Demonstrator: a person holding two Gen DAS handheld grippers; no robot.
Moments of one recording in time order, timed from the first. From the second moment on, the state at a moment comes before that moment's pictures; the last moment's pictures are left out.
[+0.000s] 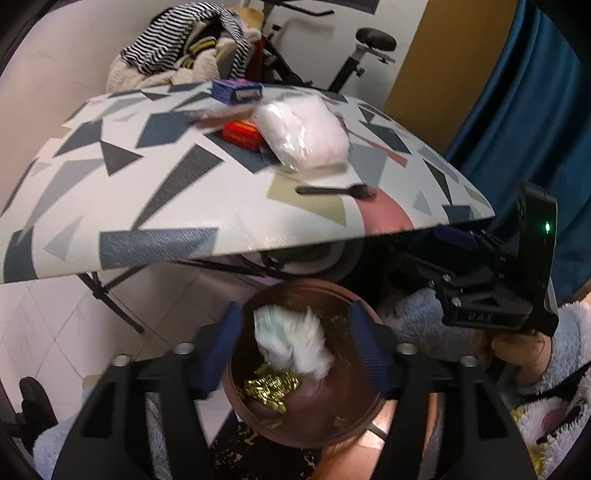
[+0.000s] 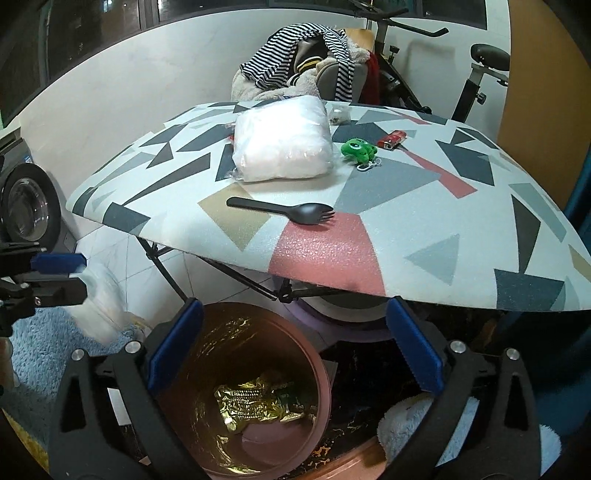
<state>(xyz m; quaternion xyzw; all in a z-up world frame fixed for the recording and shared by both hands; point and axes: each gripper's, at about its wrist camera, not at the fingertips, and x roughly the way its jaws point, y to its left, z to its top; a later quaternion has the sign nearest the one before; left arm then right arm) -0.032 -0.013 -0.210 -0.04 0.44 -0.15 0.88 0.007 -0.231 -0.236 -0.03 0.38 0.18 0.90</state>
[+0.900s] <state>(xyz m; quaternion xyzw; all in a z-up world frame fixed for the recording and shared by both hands) -0.026 0.021 -0.173 0.03 0.38 -0.08 0.92 0.015 -0.235 -0.227 -0.03 0.38 0.18 0.91</state>
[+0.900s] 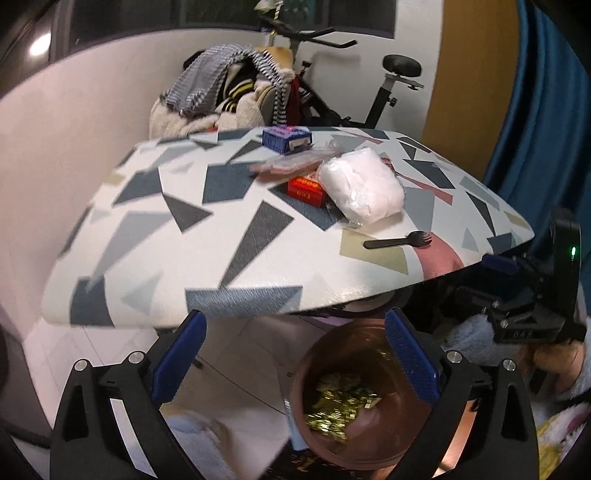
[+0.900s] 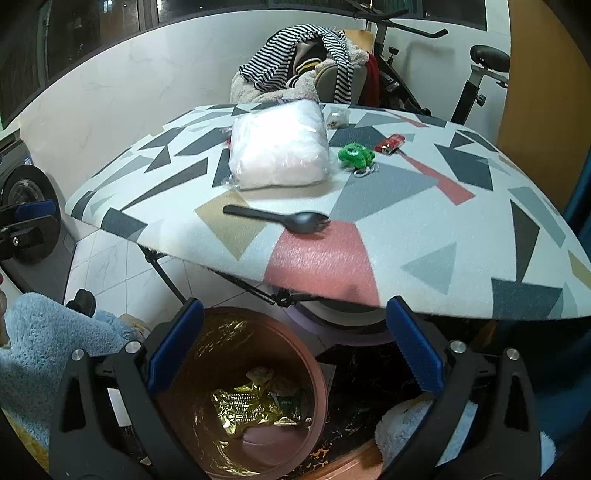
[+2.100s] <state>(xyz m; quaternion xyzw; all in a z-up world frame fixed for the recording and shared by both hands) 0.022 0.060 -0.183 -0.06 0.40 -0.08 0.91 0.169 -0.276 -0.196 0.05 0.42 0.20 0.89</state>
